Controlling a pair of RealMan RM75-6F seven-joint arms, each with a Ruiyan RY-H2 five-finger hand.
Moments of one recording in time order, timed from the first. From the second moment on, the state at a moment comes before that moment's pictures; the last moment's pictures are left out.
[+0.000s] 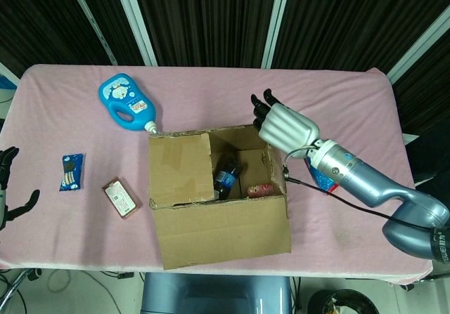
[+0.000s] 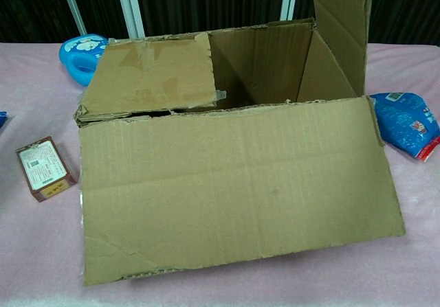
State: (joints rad) left arm -0.14 -1.17 -0.13 -1.52 1.42 1.51 -0.17; right arm 1.08 -0.78 0.23 -1.75 -1.44 0.65 -0.67
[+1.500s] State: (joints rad) left arm -0.19 -1.13 -0.13 -1.54 1.49 1.46 -0.03; right arm 0.61 -0.82 0.12 -1.74 -1.38 1.12 -0.48
